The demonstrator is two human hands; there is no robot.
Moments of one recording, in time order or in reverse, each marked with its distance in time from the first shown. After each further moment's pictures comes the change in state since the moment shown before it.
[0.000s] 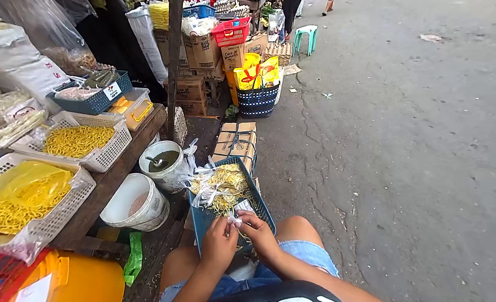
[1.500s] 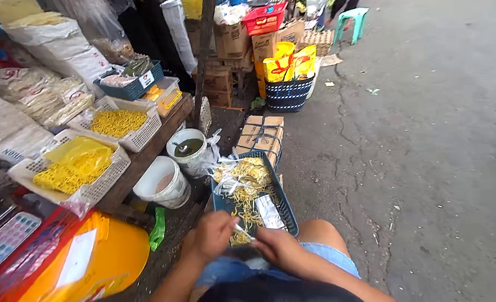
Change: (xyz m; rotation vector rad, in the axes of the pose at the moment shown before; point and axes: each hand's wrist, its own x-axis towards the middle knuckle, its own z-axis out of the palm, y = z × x) left_hand 0.009 -0.025 -0.081 -0.076 -0.068 0.252; right_hand -0.013 -0.026 -0.011 -0.917 -0.566 -0.604
